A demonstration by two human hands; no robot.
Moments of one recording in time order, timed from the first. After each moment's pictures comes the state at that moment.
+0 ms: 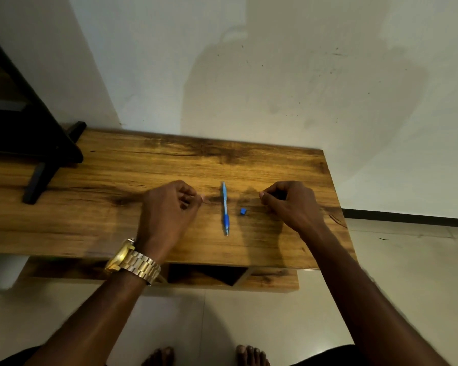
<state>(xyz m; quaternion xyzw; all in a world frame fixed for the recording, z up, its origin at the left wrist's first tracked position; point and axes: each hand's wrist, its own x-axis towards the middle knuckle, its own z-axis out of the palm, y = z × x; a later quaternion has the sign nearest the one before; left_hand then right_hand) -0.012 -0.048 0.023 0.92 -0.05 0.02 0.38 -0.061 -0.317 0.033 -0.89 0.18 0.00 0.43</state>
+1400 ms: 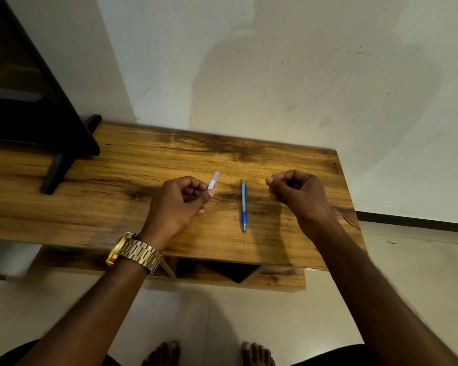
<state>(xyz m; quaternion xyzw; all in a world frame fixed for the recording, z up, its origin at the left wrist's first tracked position) 0.000 -0.025 0.014 0.80 -0.03 -0.11 0.59 -0.051 -0.299 0.031 -0.74 0.19 -0.06 0.64</state>
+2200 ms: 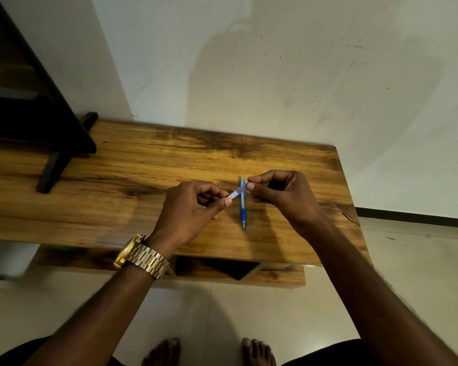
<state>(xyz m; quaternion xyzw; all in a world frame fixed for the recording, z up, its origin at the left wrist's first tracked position) -0.018 -0.041 0.023 0.83 -0.14 -0.09 0.53 -0.053 -0.282 0.032 -0.74 0.05 -0.01 0.67</state>
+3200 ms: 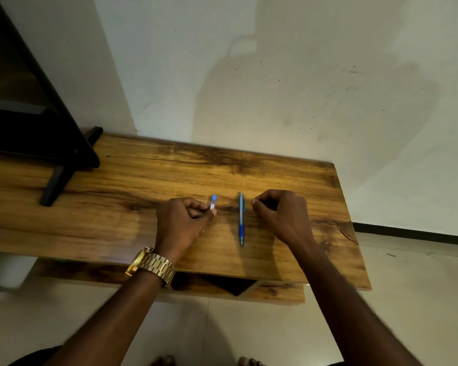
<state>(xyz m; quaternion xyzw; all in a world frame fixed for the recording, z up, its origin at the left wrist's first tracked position) -0.003 -0.048 -0.003 0.85 0.03 -0.07 0.53 -0.041 -0.280 0.021 -0.91 0.15 -0.07 0.39</state>
